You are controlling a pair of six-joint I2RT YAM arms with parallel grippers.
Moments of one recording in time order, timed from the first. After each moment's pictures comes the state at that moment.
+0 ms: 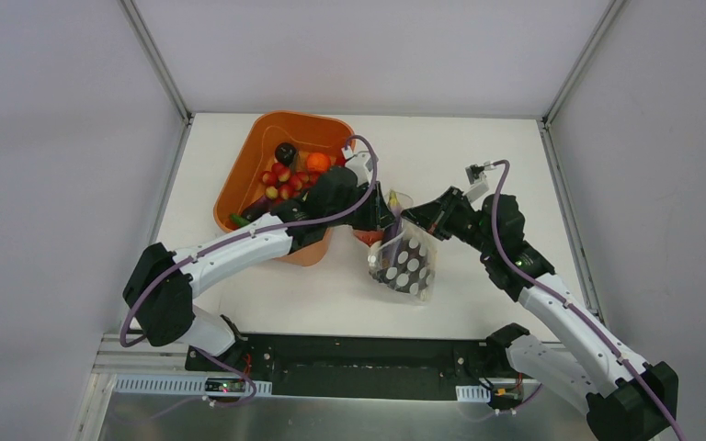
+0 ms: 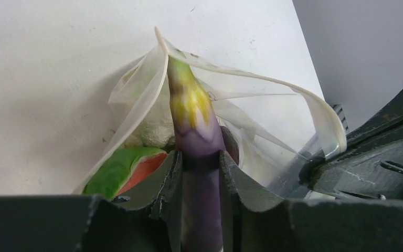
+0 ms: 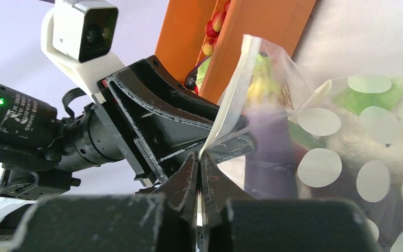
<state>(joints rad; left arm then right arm) -0.85 1.46 1.10 -0.11 0.08 -0.66 0.51 0.87 0.67 -0.02 -0.31 0.97</state>
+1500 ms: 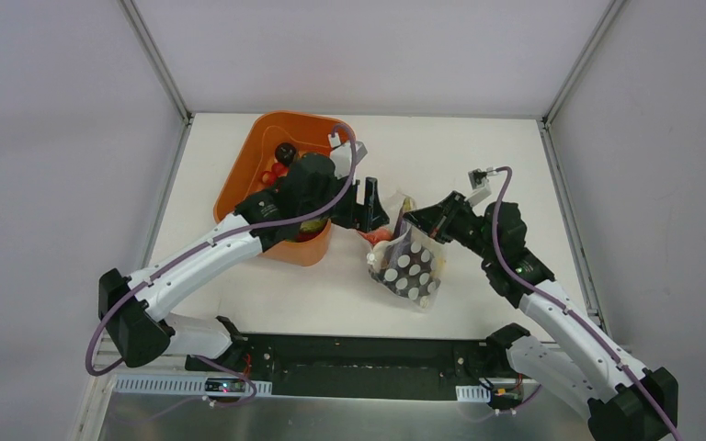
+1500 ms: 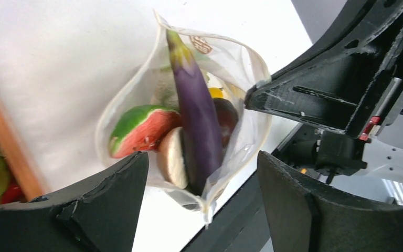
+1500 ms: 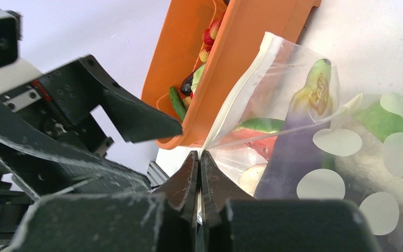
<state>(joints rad) -0.83 1.31 1.20 -0.36 0.13 -0.53 0.51 0.83 0.61 0.05 -0.29 0.94</state>
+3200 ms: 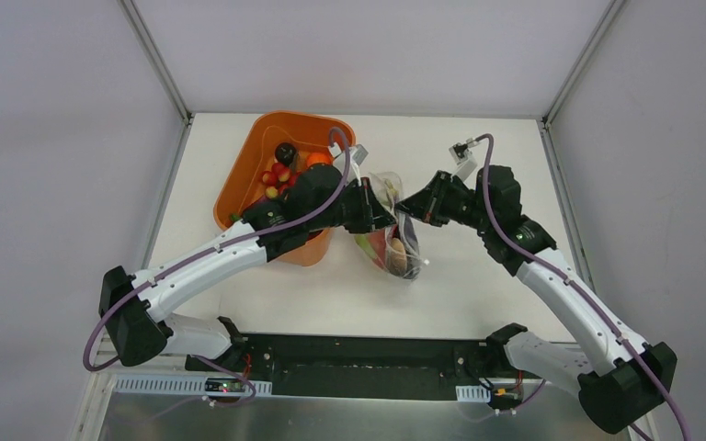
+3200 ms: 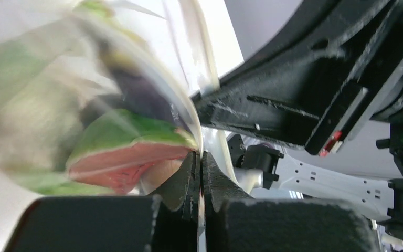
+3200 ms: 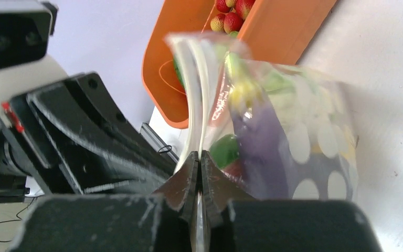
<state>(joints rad) -0.90 1.29 1.16 -0.24 0.12 -0.85 0.50 1.00 0.91 -0.22 -0.45 0.79</state>
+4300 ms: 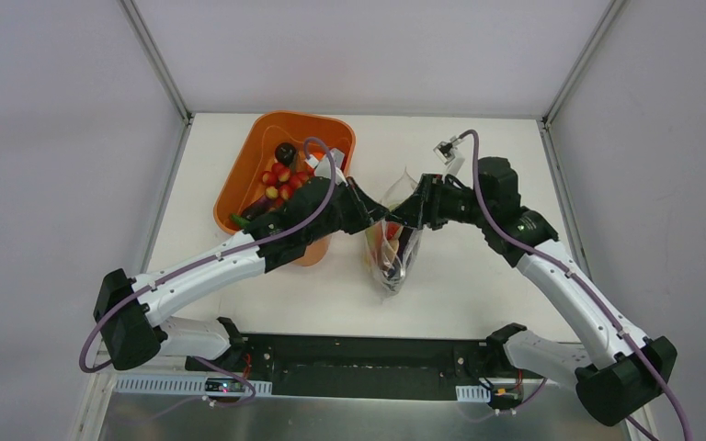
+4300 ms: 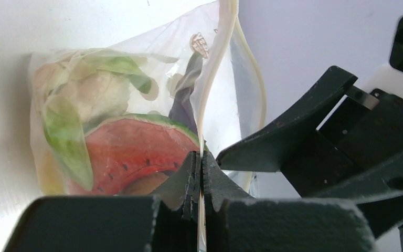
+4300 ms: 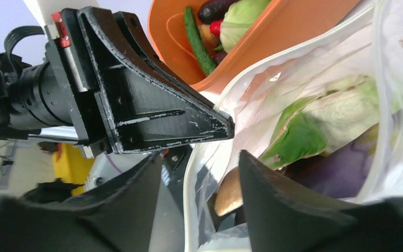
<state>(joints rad) -0.93 1.25 1.04 -0.12 -0.14 -1.06 0.50 1.06 1.01 -0.36 -0.62 0.58</state>
